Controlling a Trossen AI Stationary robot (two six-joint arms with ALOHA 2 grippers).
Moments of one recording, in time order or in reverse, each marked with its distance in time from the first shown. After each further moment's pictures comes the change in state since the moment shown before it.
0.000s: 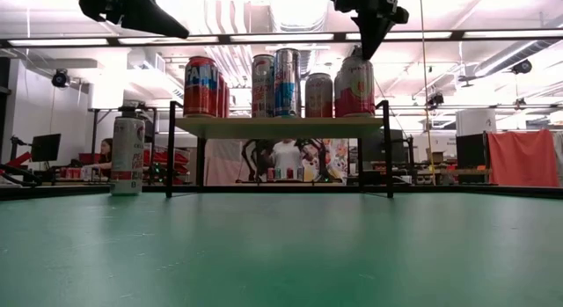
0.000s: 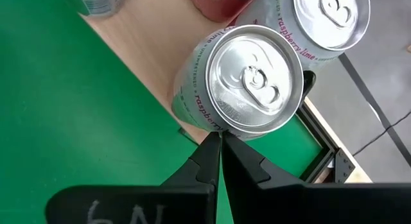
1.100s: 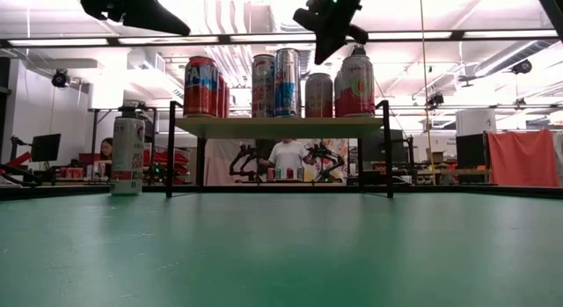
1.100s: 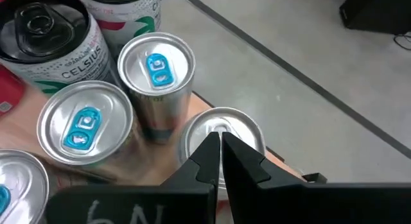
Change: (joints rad) left arm 0.000 0.000 0.000 0.024 0.000 0.030; right arm -0.189 0.104 0.089 0.498 0.003 -0.132
